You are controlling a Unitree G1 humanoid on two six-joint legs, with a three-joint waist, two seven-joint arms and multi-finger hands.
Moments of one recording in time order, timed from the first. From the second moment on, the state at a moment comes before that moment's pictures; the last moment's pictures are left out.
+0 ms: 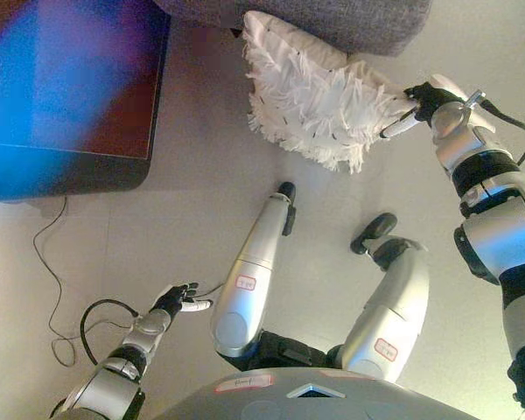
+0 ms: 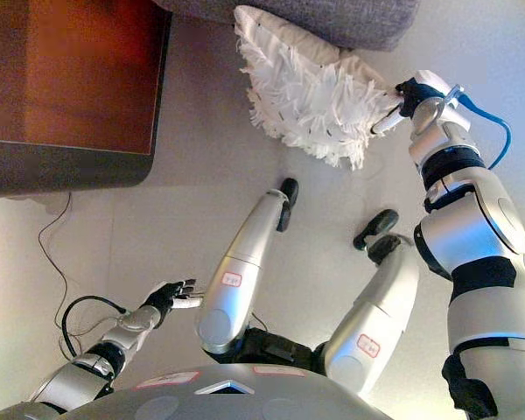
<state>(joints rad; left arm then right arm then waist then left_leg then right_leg) -0.10 0.39 -0.40 1.15 -0.17 -0.09 -0.07 -1.17 -0.58 0.70 1.25 -0.13 0.23 0.11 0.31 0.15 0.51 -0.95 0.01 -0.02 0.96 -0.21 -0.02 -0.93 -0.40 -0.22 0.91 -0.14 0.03</state>
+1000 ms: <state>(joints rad) 0.02 0.35 -0.36 1.13 -0.20 -0.20 -0.10 -1.30 -0.62 0.70 1.26 -0.08 0.23 0.09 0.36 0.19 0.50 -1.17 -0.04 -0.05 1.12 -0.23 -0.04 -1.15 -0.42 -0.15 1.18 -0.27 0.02</state>
